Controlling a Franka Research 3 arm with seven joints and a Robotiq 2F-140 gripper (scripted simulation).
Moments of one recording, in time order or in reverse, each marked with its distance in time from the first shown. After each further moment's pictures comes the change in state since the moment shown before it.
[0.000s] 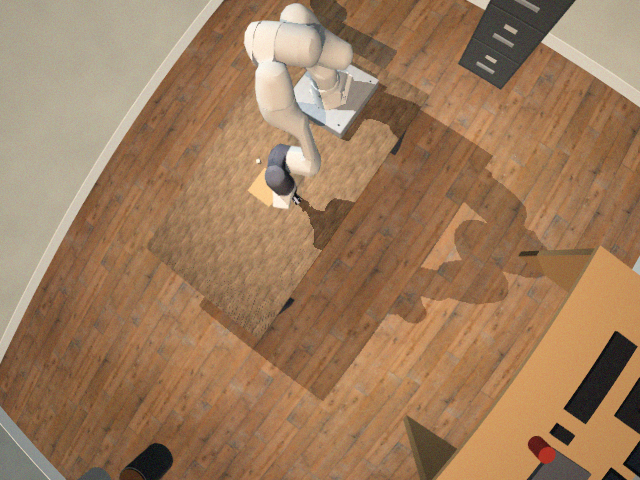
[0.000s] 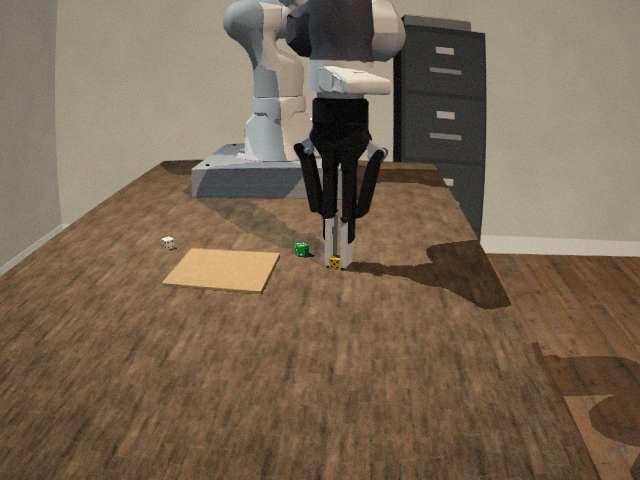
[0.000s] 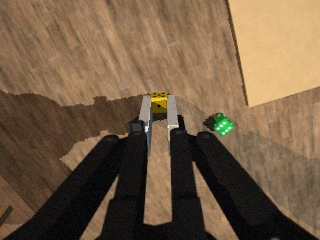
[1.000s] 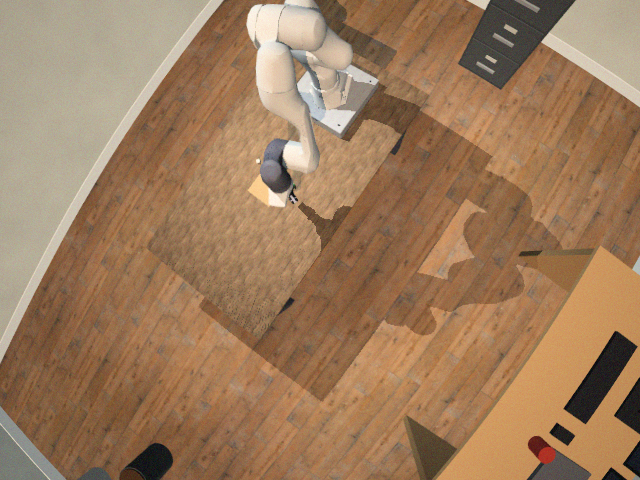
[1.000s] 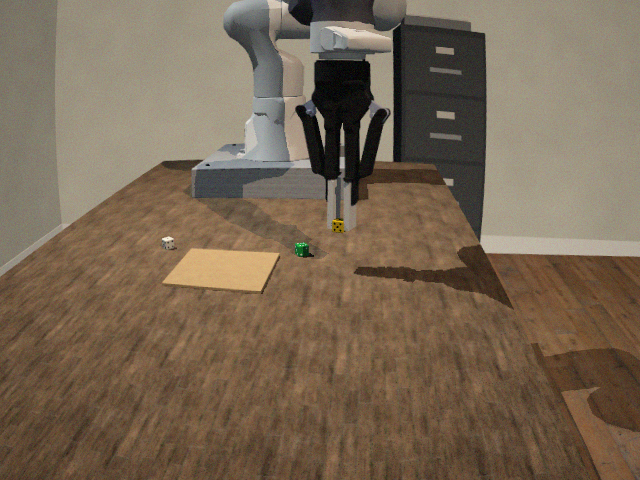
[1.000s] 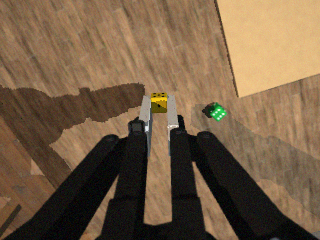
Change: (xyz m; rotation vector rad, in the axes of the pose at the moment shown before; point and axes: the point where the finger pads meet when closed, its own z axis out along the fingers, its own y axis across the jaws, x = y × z) arm 0.008 -0.007 -0.056 0.016 0.027 0.005
